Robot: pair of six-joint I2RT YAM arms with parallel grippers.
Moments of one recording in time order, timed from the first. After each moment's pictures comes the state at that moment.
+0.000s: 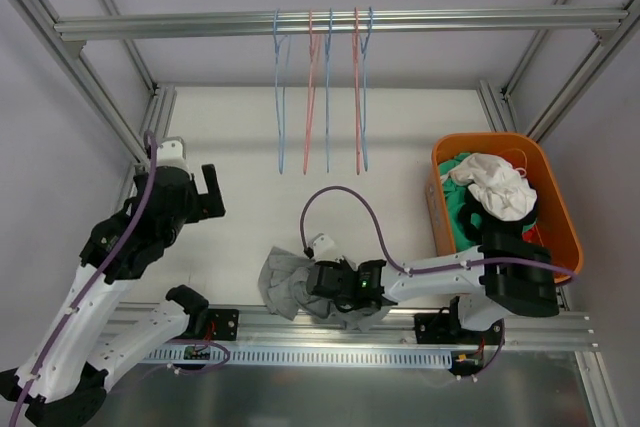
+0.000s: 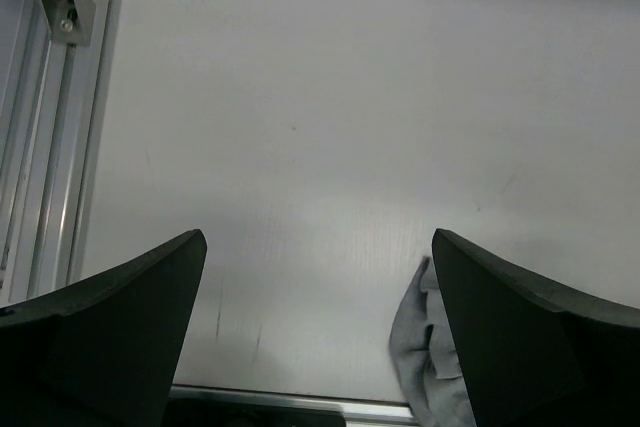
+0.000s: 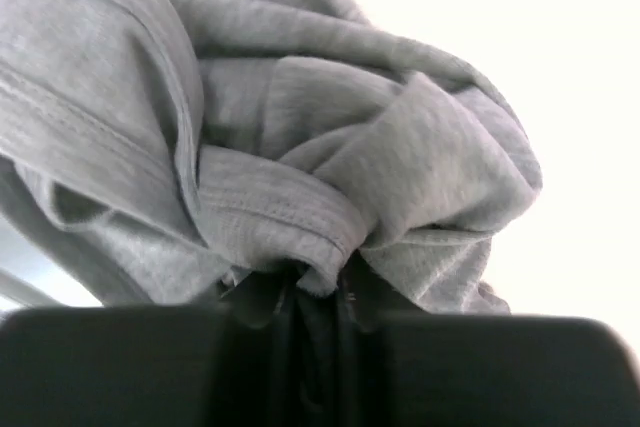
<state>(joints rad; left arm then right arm) -0.52 0.73 1.14 -1.03 -0.48 -0.42 1.45 1.52 0.77 -0.41 0.43 0.64</state>
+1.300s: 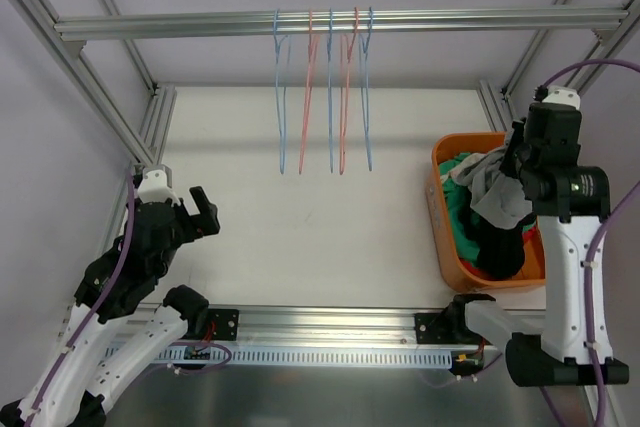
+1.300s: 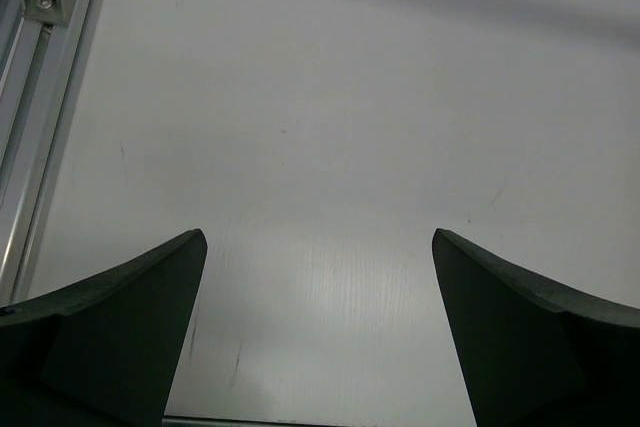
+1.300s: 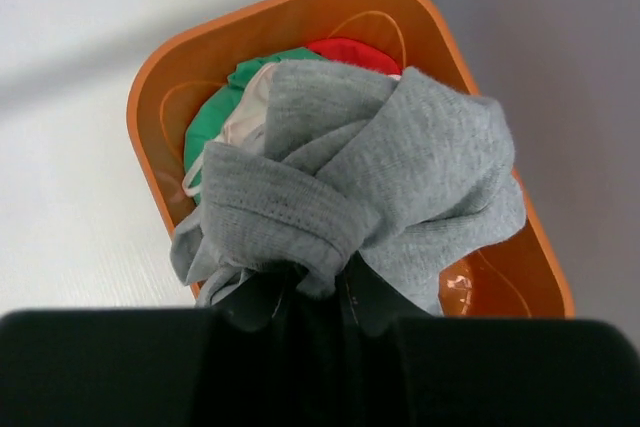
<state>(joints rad) -0.52 0.45 0.87 -0.94 -0.49 -0.46 0.08 1.05 1.57 -1.16 0.39 0.18</state>
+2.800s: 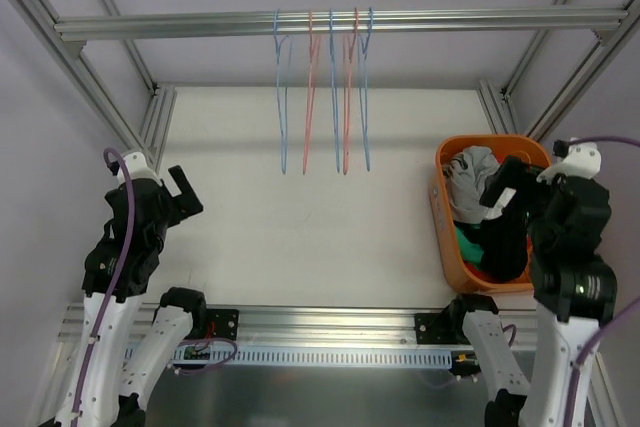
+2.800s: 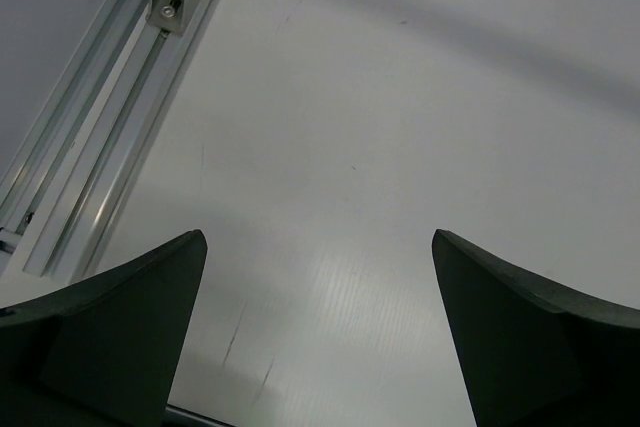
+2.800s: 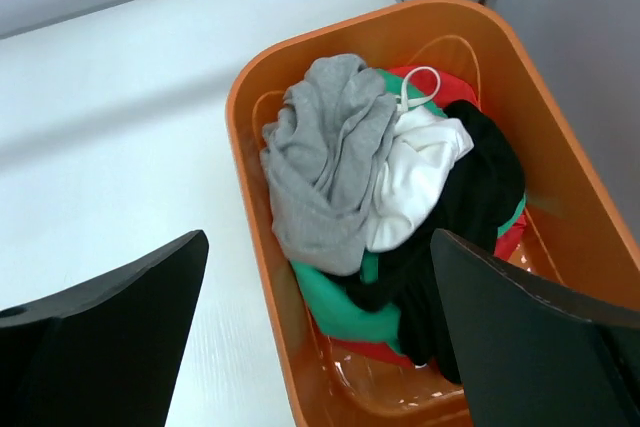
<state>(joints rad) -0.16 0.58 0.94 -0.90 -0.38 -0.40 -0.10 0.74 1.28 -0.96 0.07 0.19</state>
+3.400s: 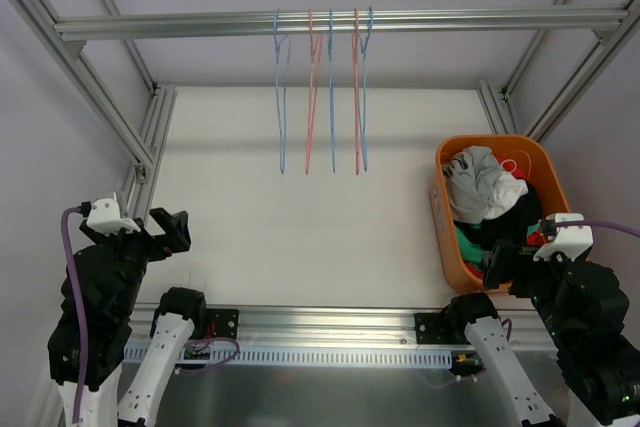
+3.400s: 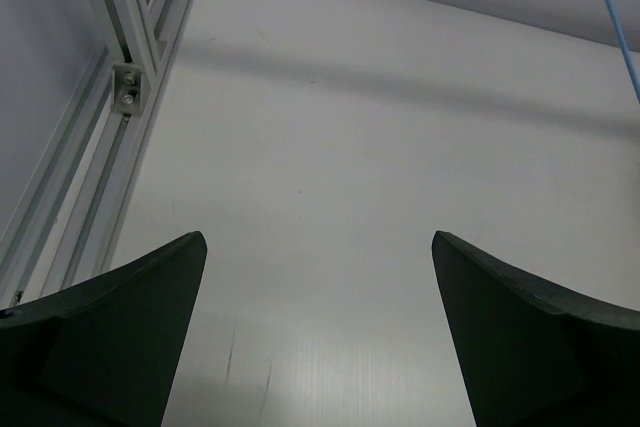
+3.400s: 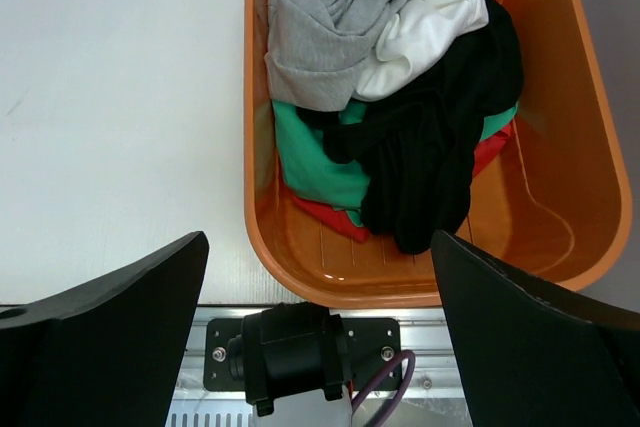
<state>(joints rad) -0.16 0.27 1.04 -0.99 -0.20 -0.25 0.22 0.35 1.30 -1.39 0.20 0.07</state>
